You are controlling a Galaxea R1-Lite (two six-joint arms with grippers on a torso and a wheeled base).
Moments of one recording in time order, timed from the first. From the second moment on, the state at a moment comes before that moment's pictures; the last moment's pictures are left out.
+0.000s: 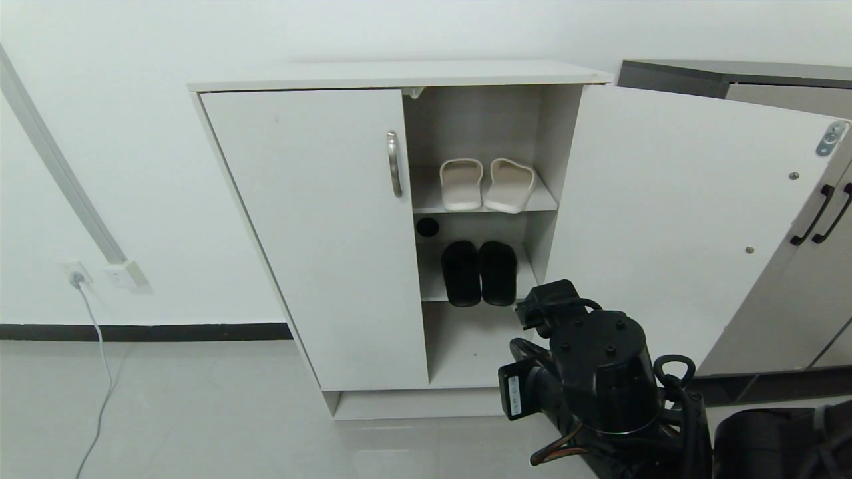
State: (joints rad) left arm 0.00 0.00 0.00 0.00 -0.05 -0.01; right arm 0.99 1.81 -0.76 -0.68 -0.64 0.23
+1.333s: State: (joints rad) left arm 0.00 0.00 0.00 0.00 -0.05 -0.01; right arm 0.98 1.82 -0.76 -0.68 -0.64 0.22
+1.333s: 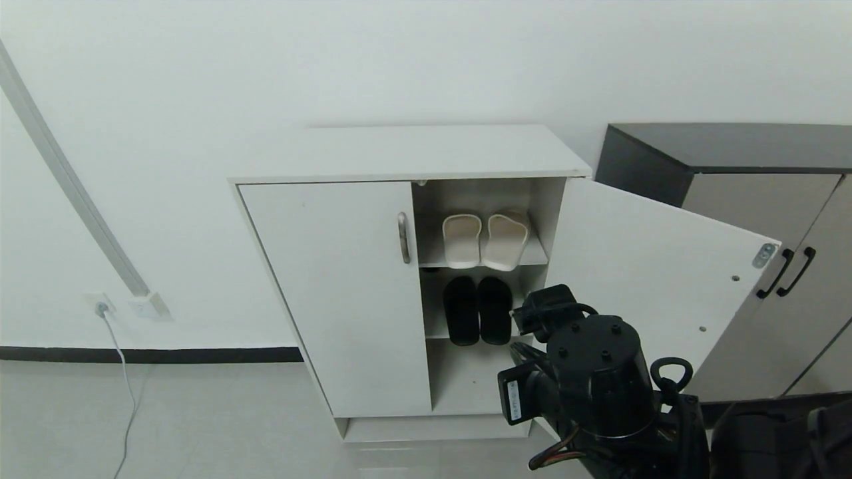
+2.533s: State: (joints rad) left arm 0.00 0.00 0.00 0.00 -0.05 -0.01; right arm 0.98 1.82 -0.74 -0.68 -0.64 0.22
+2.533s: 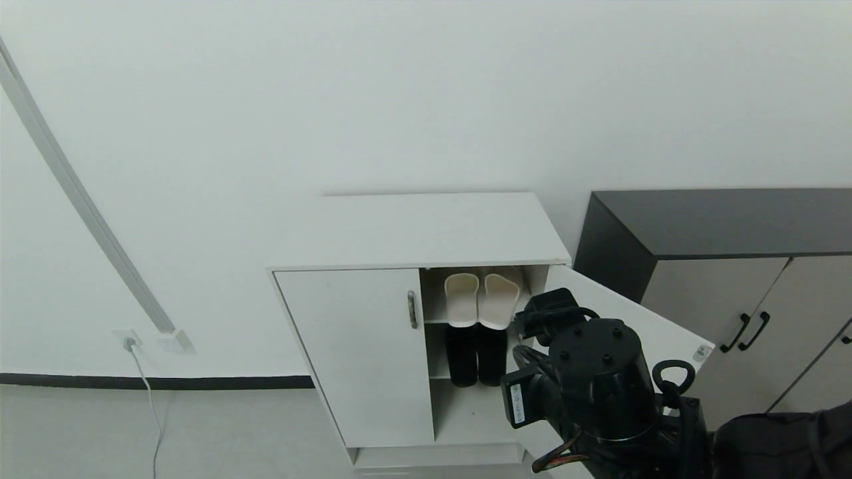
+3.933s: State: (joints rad) left arm 0.00 0.00 0.00 0.00 -0.05 -0.01; right arm 0.98 1.82 -0.72 -0.69 -0.64 0.20
